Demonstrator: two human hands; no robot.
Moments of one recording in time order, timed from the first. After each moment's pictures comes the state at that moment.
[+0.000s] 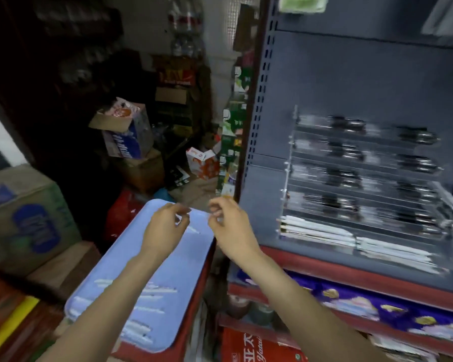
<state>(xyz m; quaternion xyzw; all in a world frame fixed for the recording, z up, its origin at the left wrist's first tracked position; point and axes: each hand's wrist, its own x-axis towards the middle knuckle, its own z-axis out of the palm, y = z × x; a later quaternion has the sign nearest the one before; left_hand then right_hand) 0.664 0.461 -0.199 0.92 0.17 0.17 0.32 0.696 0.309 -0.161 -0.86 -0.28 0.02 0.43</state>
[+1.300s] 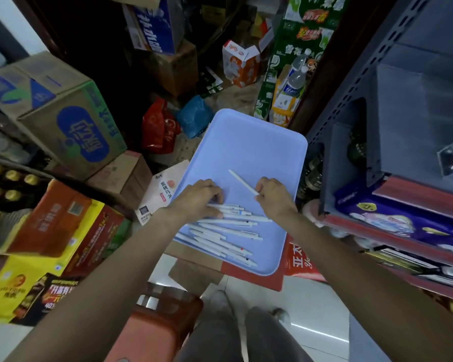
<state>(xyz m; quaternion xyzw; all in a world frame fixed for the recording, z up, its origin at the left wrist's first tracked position) 0.599 0.632 -0.340 0.94 -0.01 -0.18 0.28 0.678 0.443 -0.328 -0.95 -0.17 0.23 0.15</state>
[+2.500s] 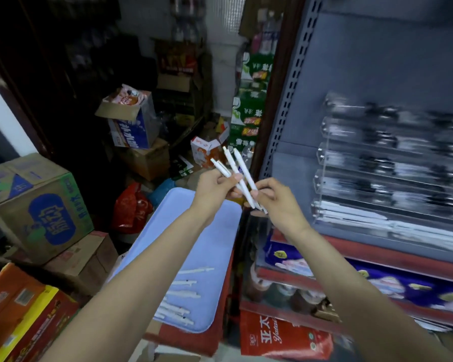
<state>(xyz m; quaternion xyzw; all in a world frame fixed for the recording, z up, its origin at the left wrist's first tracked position) 0.675 0.470 -0.157 0.67 0.10 0.11 0.73 0.693 0.326 -0.150 -0.78 -0.14 0.11 0.60</state>
